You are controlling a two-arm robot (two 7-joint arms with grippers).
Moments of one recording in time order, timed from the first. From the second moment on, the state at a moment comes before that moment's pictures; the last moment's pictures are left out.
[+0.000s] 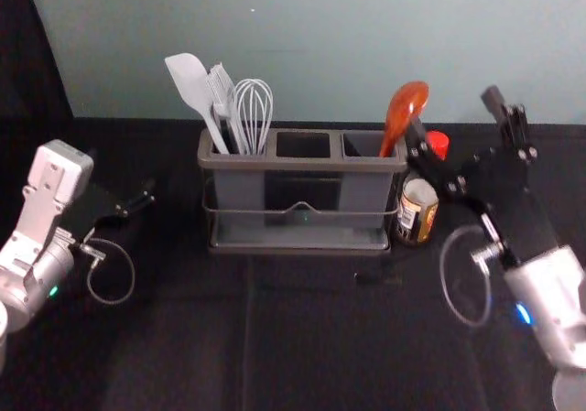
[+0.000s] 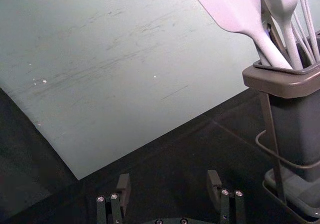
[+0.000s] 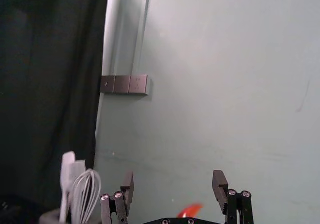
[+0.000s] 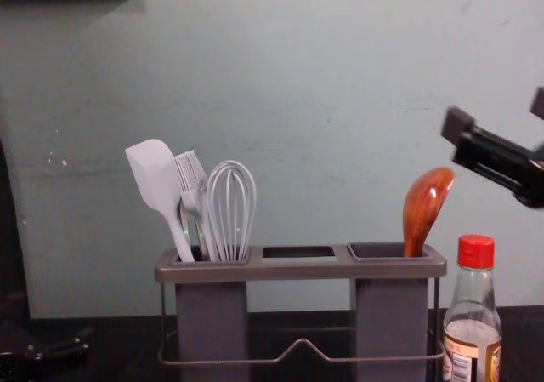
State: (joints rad) left arm -0.20 0.60 0.45 -1.41 -0.25 -0.12 0.03; right arm -0.09 0.20 -0.13 -1.76 0.12 -0.45 0.26
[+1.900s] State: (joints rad) left arm -0.20 0.60 0.45 -1.41 -0.25 -0.12 0.03; right arm 0.13 0.24 -0.06 -1.41 -0.25 -0.10 0.09
